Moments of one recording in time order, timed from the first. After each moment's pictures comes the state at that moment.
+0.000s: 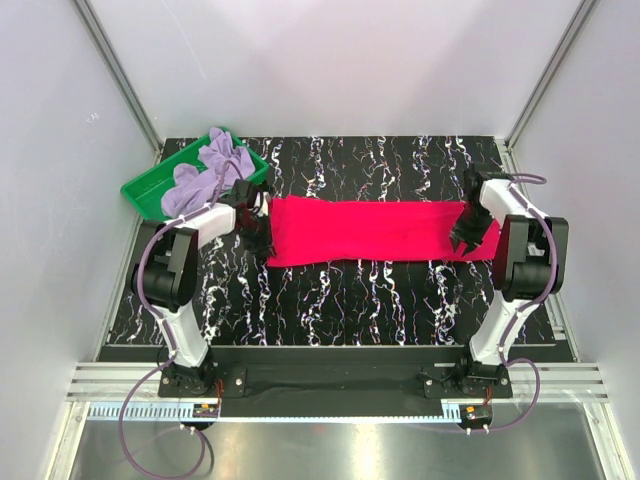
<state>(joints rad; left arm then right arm) -0.24 1.84 1.14 -0.53 0.30 -0.33 -0.08 1.88 1.38 -0.96 0.15 0.55</state>
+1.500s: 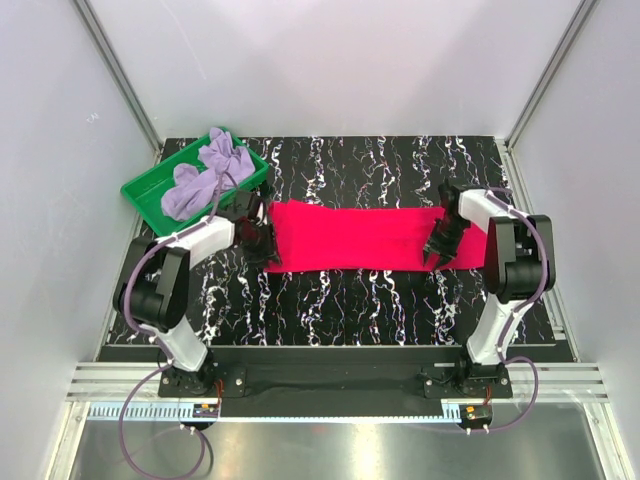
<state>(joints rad) -0.30 1.70 1.00 -0.49 0.25 -0.50 0.04 1.90 1.24 -0.89 -0.08 0.55</state>
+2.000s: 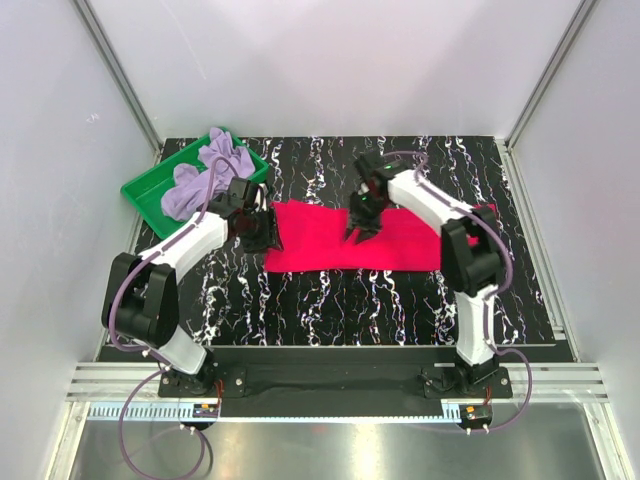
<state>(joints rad) -0.31 1.58 1.09 -0.58 0.20 -0.44 0.45 2.03 1.70 -0.95 -0.26 0.60</state>
